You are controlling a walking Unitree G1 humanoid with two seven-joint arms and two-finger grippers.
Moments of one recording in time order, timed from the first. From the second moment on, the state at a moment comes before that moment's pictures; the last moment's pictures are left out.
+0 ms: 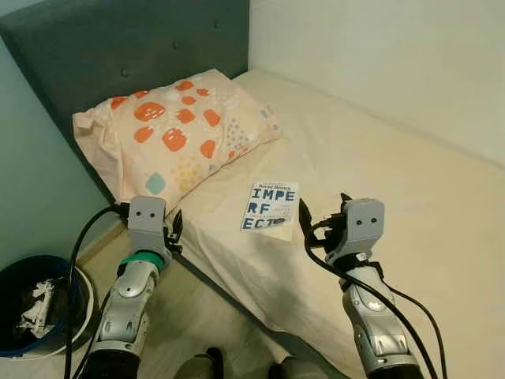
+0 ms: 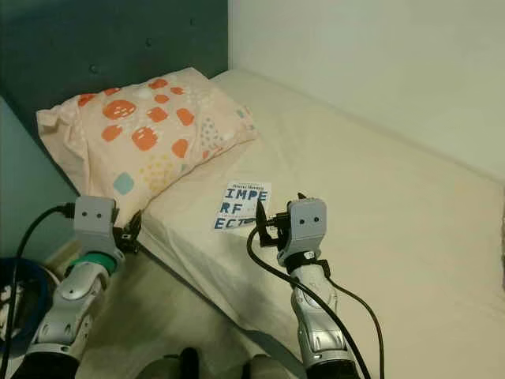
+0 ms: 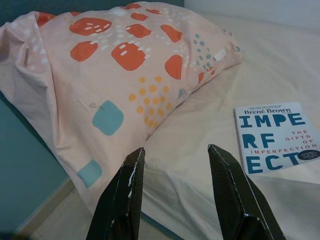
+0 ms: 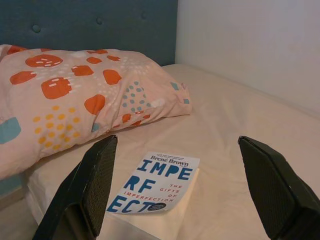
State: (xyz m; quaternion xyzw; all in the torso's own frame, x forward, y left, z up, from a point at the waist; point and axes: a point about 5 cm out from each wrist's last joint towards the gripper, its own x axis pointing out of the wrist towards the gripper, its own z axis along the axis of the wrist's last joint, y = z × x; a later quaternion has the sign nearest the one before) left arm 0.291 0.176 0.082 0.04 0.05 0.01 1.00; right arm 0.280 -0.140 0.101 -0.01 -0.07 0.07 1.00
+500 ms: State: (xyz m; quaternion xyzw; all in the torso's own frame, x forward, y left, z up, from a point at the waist) left arm 0.292 0.175 0.083 0.04 0.05 0.01 1.00; right arm 0.280 -0.140 0.101 -0.01 -0.07 0.07 1.00
